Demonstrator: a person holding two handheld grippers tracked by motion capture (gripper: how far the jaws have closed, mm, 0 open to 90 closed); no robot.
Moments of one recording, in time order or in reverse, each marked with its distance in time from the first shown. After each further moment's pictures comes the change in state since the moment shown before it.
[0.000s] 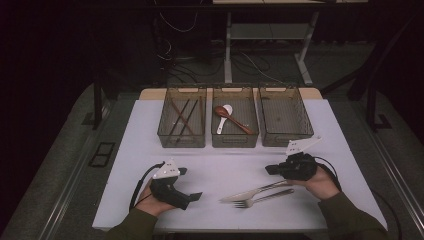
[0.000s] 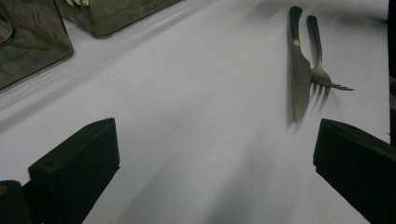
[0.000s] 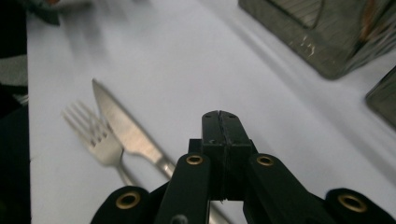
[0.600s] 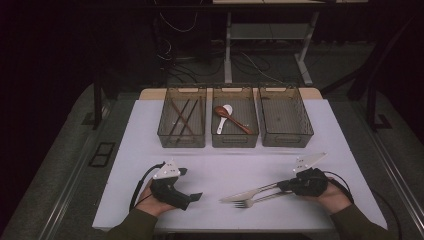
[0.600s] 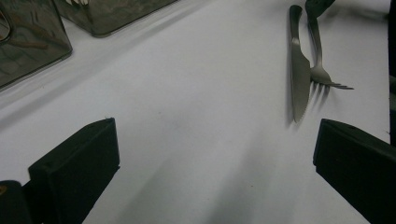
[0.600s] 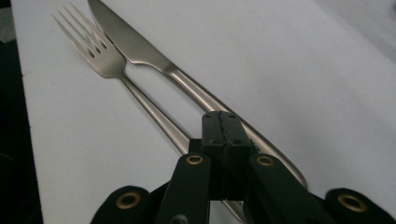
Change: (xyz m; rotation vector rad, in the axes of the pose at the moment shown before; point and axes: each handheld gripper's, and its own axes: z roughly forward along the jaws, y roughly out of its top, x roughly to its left) left arm -0.001 0.000 0.001 0.004 0.000 0.002; right arm 0.008 -0.040 -0.007 0.125 -0.028 -0.016
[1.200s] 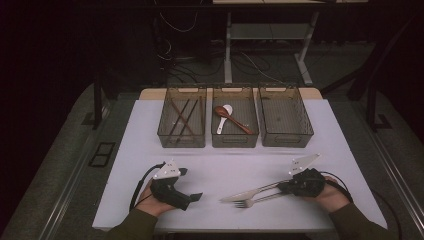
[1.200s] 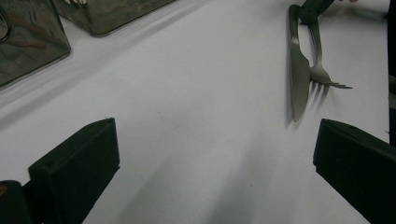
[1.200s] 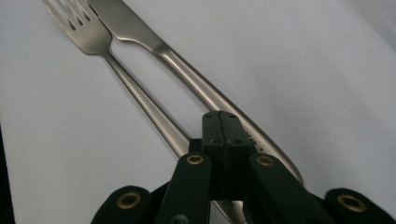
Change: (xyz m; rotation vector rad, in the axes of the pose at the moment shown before) left arm 0.000 0.000 0.000 -0.001 -0.004 0.001; right arm 0.002 0.002 0.006 0.073 -0.032 -0.053
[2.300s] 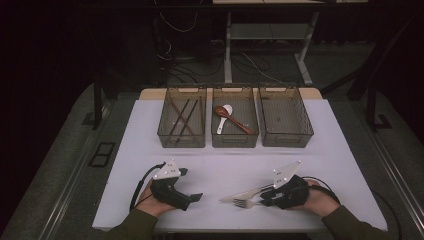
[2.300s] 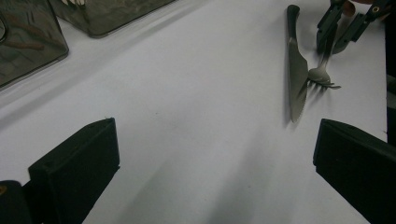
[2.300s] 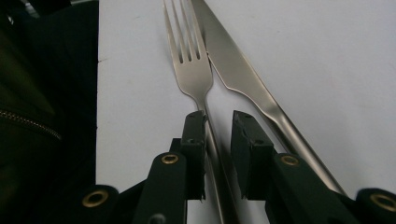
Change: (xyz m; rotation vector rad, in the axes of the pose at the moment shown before) left arm 0.000 0.000 0.000 0.001 -0.004 0.003; right arm 0.031 0.027 0.022 -0.014 0.185 -0.251
